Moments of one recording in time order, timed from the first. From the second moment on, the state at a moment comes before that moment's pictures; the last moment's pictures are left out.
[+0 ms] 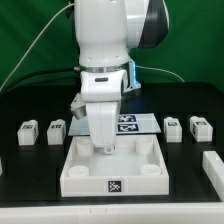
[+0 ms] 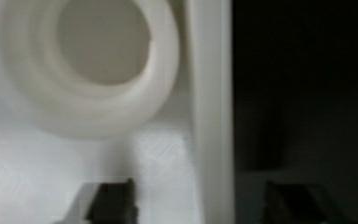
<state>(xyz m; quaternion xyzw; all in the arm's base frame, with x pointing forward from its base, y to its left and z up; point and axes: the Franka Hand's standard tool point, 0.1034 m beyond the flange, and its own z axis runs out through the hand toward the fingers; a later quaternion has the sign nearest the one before) 0.426 -0.015 0.007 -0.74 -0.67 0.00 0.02</state>
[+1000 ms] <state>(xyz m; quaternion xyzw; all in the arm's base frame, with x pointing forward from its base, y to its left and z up) 0.426 -0.016 0.007 -0.74 -0.67 0.00 0.02</state>
